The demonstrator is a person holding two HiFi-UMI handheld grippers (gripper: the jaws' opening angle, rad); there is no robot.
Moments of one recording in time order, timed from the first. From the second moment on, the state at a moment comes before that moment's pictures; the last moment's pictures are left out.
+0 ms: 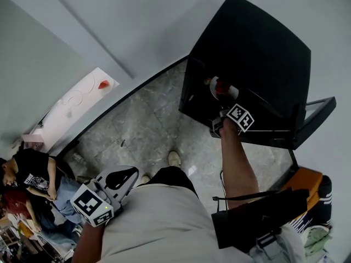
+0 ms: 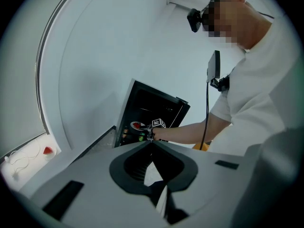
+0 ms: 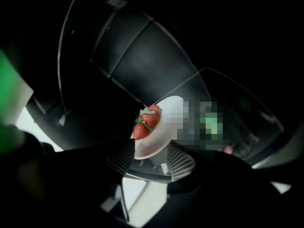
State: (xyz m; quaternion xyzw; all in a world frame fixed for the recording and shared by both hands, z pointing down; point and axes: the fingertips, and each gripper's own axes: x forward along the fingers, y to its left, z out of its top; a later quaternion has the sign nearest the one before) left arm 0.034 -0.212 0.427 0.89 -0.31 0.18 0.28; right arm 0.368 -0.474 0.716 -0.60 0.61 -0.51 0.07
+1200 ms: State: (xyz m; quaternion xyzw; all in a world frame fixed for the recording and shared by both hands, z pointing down) left arm 0.010 -0.185 0.412 0.90 -0.31 0.16 0.27; right arm 0.355 -0.427 0.724 -0.57 0.68 -0.41 -0.21
